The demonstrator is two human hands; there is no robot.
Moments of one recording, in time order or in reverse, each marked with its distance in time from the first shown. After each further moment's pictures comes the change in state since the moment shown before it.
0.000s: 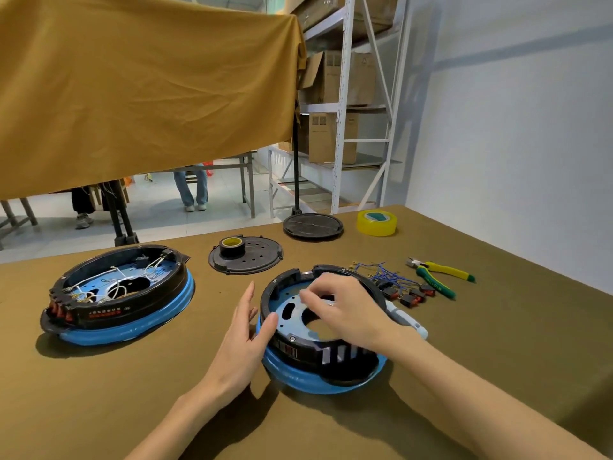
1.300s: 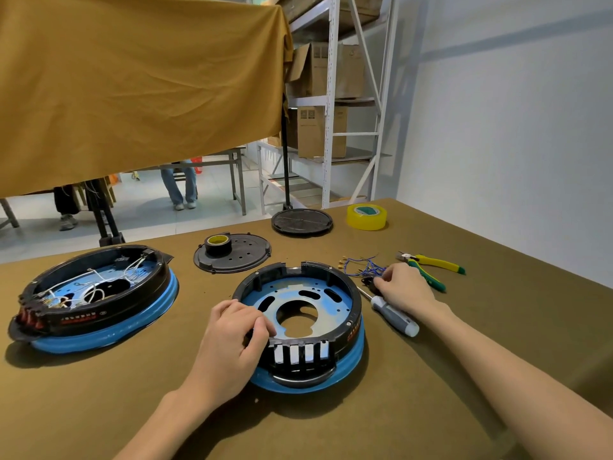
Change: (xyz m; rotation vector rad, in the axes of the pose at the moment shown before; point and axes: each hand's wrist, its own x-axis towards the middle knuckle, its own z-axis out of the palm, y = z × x) left_hand 0.005 0.004 0.004 0.536 0.137 0.462; right_hand 0.007 0.134 -0.060 -0.371 0.177 0.614
